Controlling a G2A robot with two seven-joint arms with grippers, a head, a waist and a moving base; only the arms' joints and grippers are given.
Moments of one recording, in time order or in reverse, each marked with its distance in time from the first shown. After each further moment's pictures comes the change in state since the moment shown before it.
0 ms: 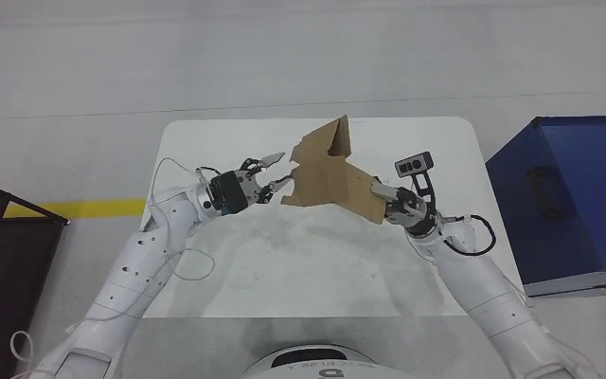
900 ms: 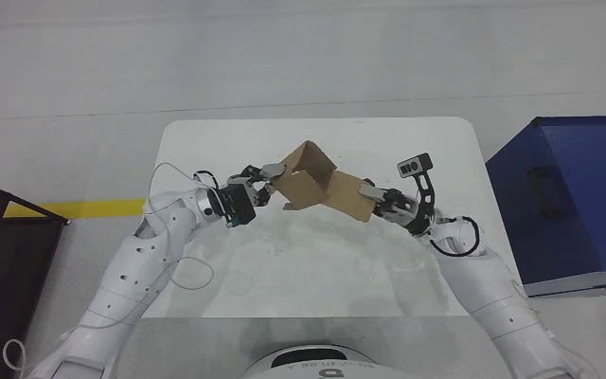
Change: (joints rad) left arm 0.040 0.026 -0.010 -0.034 0.130 0.080 -0.042; right arm -0.038 -0.001 0.083 -0.014 -0.322 -0.032 -0.164
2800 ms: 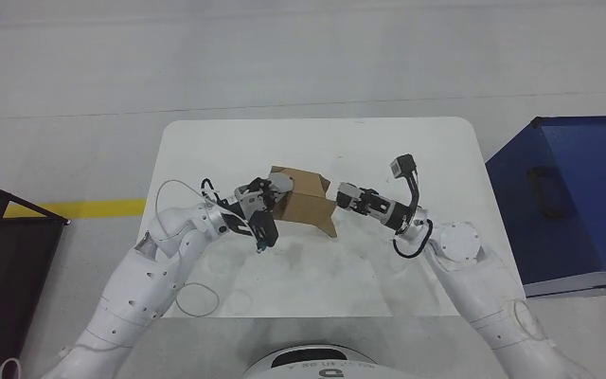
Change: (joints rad) left arm 0.106 0.027 0.019 -0.171 0.297 0.245 -0.184; right arm -0.042 -0.011 0.000 -0.134 -0.533 0.168 -0.369
